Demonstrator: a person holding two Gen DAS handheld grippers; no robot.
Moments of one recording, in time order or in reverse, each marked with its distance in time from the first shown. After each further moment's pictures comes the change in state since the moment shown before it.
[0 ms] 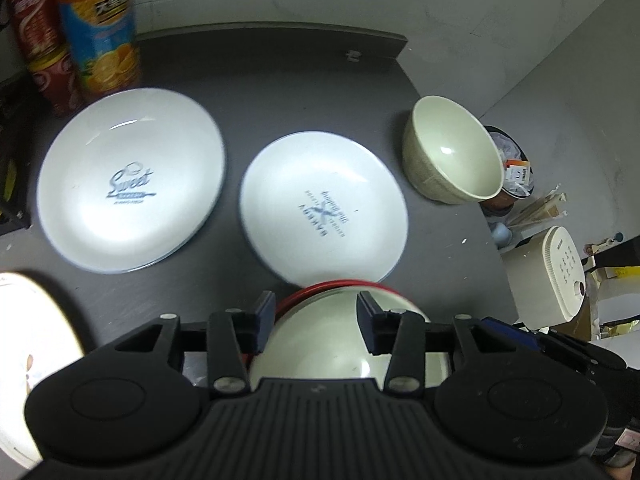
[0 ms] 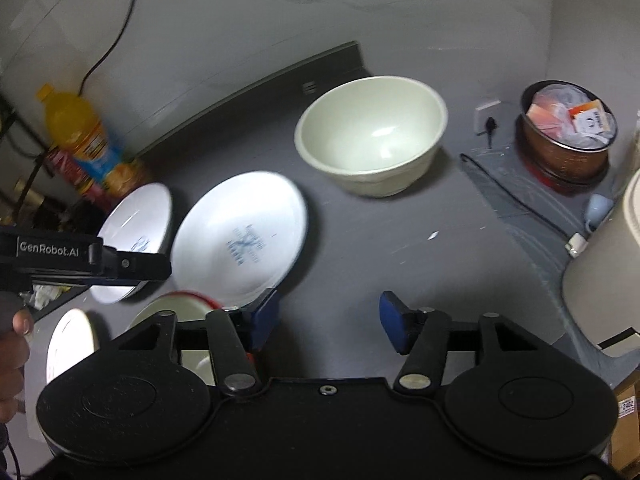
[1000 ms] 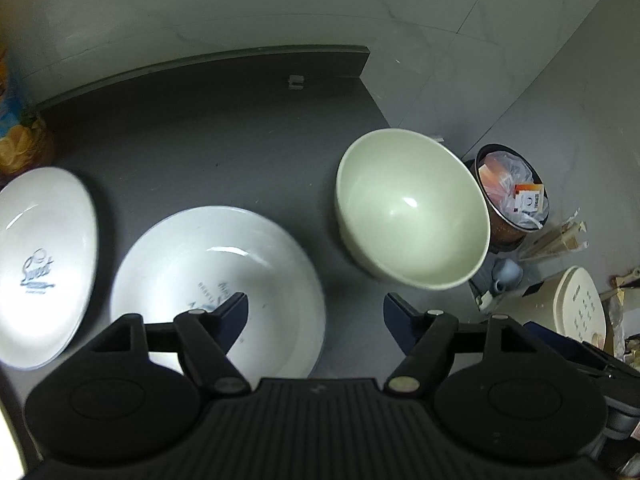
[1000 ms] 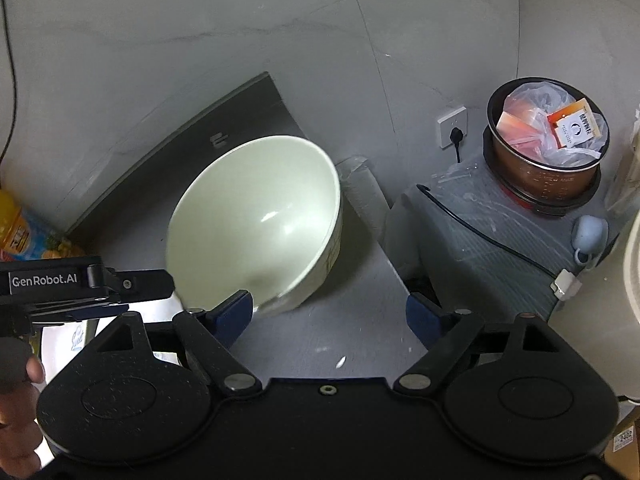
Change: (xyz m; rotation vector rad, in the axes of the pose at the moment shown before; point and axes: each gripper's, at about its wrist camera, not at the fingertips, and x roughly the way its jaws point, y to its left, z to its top) left arm 0.084 -0.108 0.069 0.027 -0.050 0.090; right arm 0.074 -0.083 0.074 0.105 -0.003 -0.017
